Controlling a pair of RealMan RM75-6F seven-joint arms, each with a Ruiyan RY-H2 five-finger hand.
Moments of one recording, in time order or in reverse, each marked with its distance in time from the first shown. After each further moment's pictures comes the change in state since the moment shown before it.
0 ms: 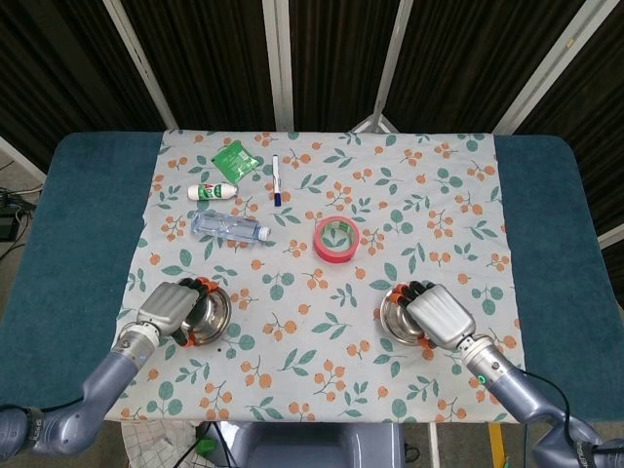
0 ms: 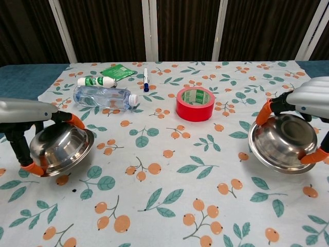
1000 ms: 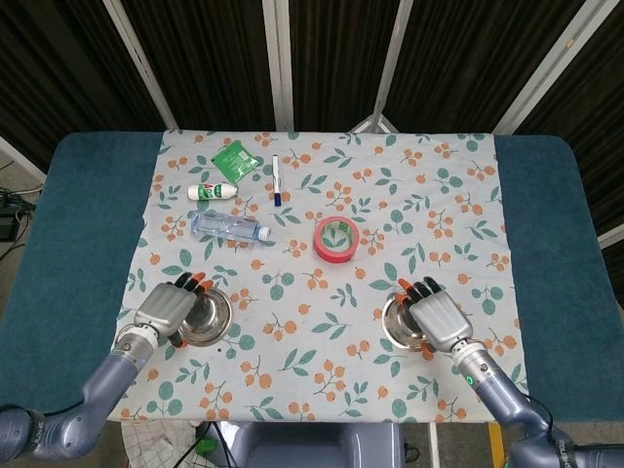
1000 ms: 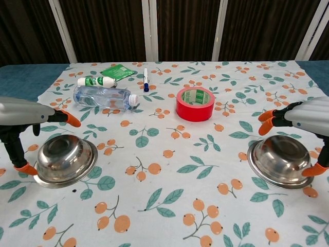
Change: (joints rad) left arm -0.051 0.007 0.045 -0.048 -0.076 0.075 0.112; right arm 0.001 -0.052 0.013 -0.088 0.346 -0.047 -0.276
